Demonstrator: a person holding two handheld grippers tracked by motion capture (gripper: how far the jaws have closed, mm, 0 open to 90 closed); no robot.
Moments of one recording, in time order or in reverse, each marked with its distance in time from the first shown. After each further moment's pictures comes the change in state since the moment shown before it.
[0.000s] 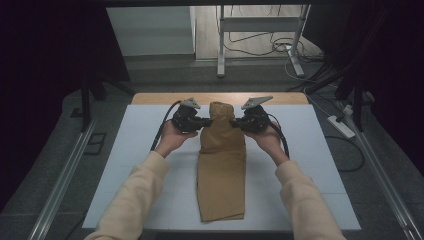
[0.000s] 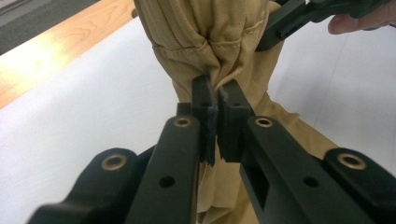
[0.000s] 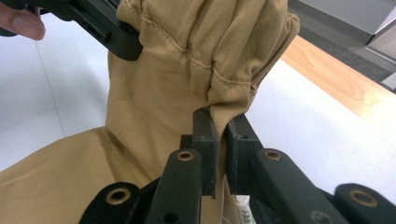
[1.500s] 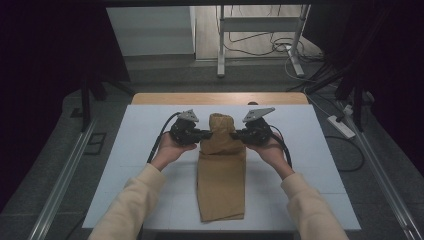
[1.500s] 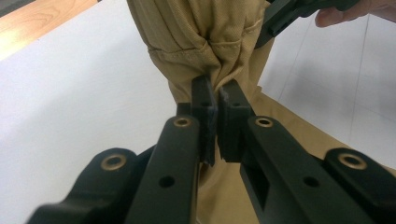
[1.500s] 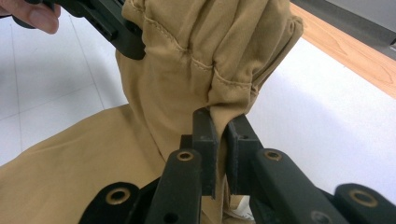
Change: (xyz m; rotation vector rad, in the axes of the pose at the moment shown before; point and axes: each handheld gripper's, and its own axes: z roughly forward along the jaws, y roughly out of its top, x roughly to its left) left arm -0.026 -0.024 -0.007 0.002 -0.059 0.026; right arm 0.027 -0.021 -0.012 0.008 0.059 -0.025
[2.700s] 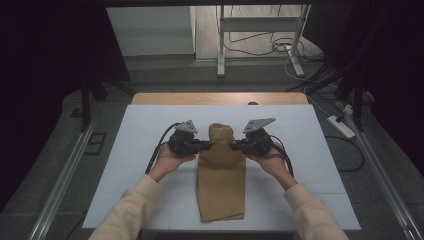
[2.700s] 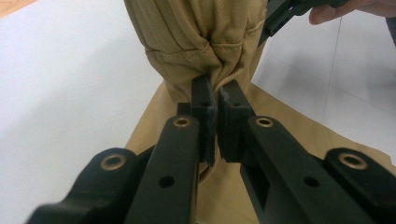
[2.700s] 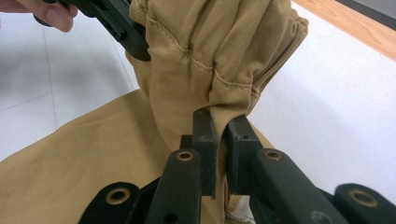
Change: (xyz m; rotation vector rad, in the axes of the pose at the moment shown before) left arm -0.020 -0.023 0.000 -0.007 -0.044 0.004; right arm 0.023 -0.018 -0.005 0.006 0.046 -0.013
